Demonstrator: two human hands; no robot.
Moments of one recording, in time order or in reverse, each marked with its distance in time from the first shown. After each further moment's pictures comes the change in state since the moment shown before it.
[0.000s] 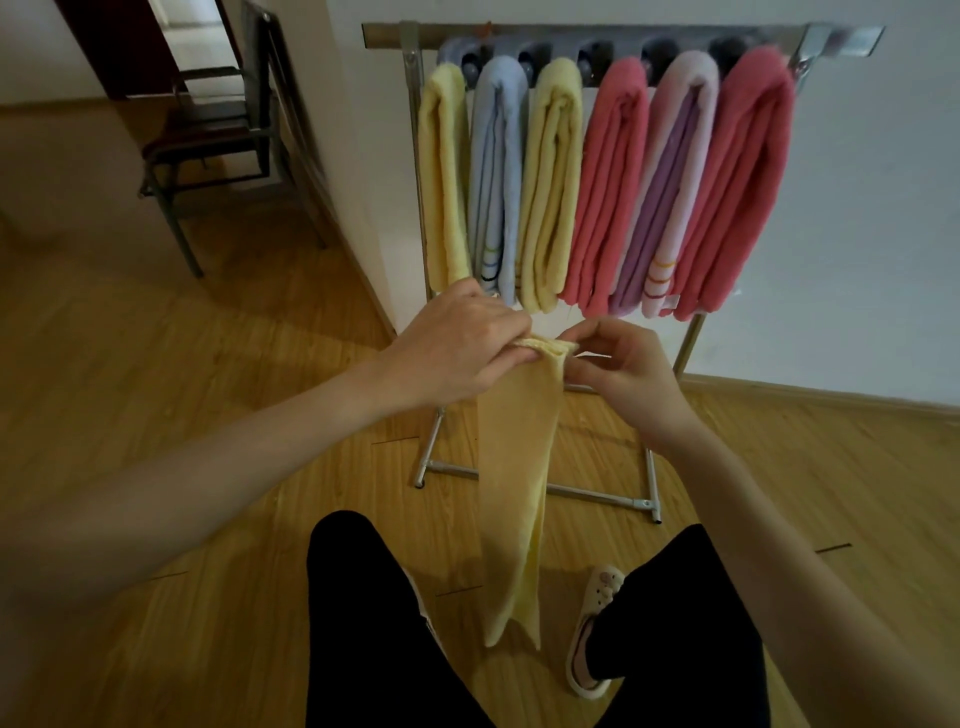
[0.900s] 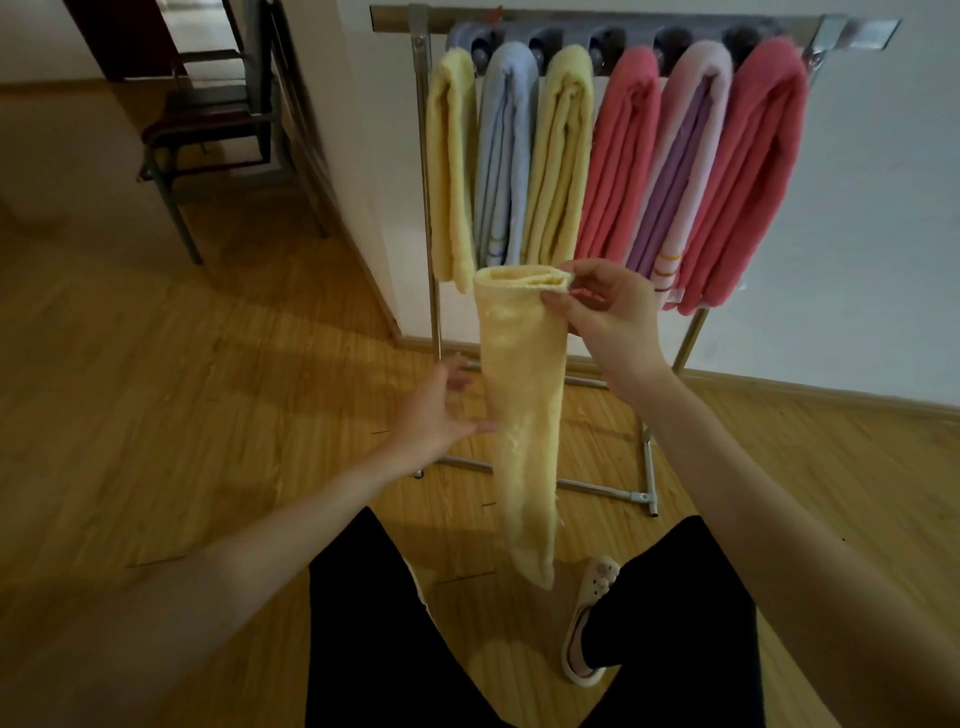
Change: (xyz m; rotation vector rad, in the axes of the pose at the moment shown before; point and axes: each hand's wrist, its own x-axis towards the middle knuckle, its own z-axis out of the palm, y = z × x) left_hand -0.070 0.017 0.078 -0.830 -0.055 -0.941; right_hand 0.033 -0.013 0.022 -0.062 0.227 -0.046
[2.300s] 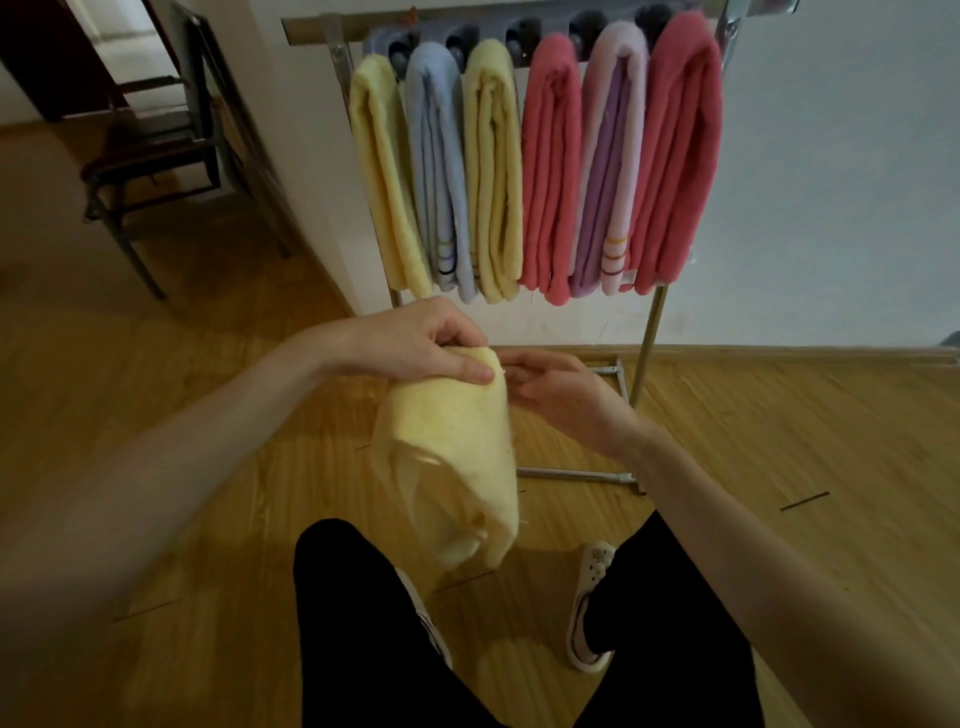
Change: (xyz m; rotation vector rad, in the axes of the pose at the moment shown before) left_hand 0.028 0.127 -0.053 0.279 -0.719 0.345; right_hand -0.039 0.046 -0.033 0.455 -0.598 0.360
